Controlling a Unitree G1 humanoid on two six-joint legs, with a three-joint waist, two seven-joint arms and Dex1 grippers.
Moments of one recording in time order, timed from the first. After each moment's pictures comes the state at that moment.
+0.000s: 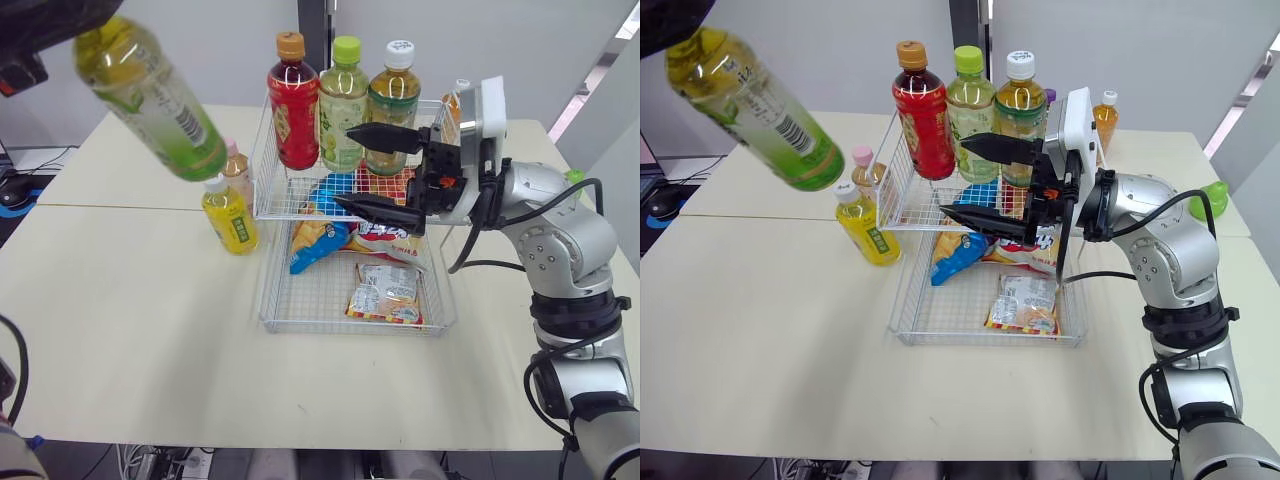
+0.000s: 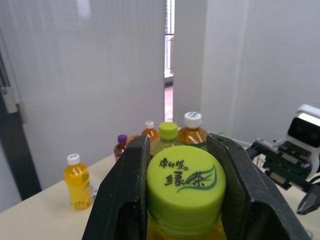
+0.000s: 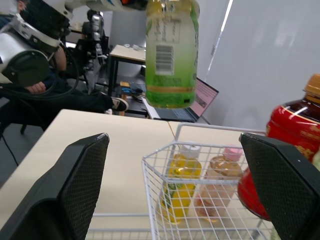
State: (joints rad) left arm -1.17 1.11 0.29 0.11 -1.05 1.00 -0.89; right arm -0.84 -0.50 0.03 -0.23 0.61 0.53 0.93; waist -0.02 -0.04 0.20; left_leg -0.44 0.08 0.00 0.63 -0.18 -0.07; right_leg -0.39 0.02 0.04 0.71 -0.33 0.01
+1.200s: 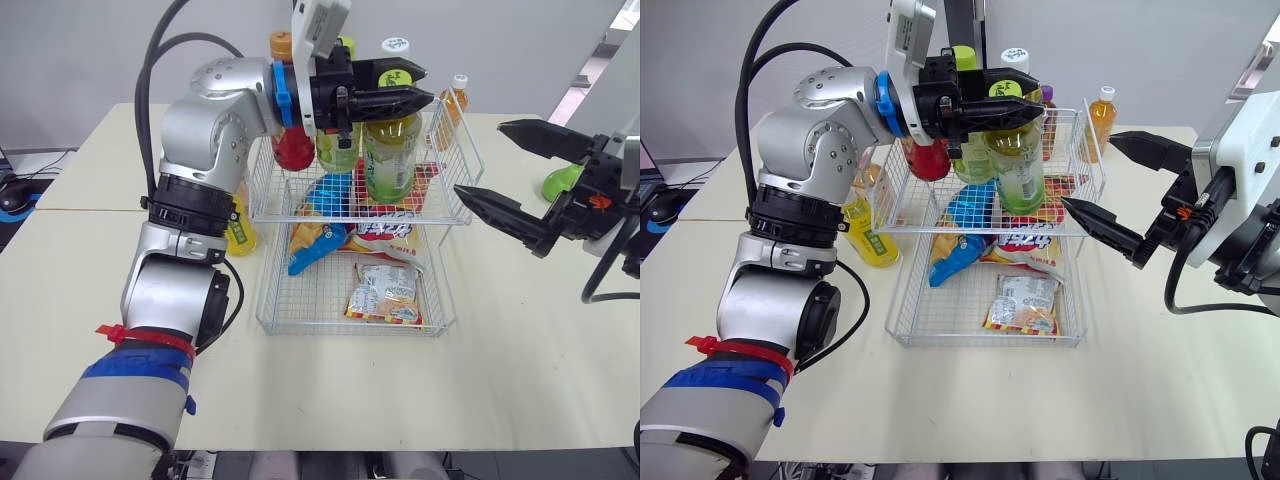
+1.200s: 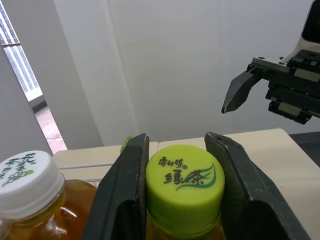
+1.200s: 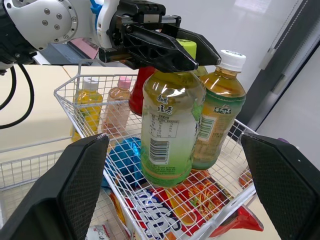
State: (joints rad) left arm -1.34 0.39 -0.08 0.44 -0.48 0.43 -1.20; right arm -0.48 -0.92 -0.45 -0.71 0.95 0.86 0.56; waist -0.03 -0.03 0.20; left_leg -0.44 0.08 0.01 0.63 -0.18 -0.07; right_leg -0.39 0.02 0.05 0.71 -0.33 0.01
